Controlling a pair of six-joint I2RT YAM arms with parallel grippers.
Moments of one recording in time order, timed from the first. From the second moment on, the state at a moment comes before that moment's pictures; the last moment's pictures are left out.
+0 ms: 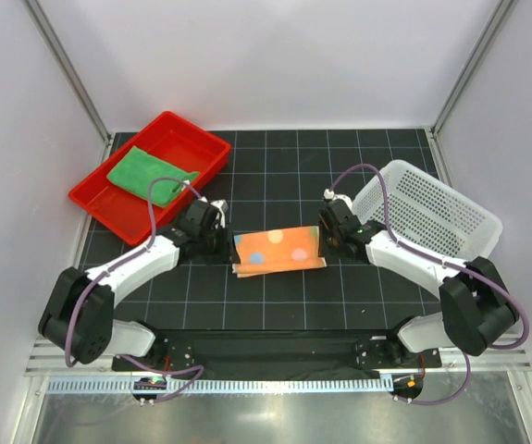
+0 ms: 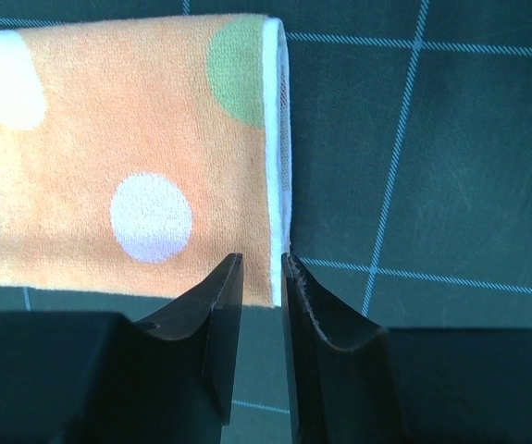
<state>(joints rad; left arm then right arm) -0.52 1.35 0.80 -0.41 0.19 -0.53 0.59 1.38 0.81 -0.42 0.17 0.53</state>
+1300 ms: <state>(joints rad) -0.48 1.37 0.72 -0.27 0.21 -0.60 0.67 1.58 0.68 0.03 -0.28 0.62</state>
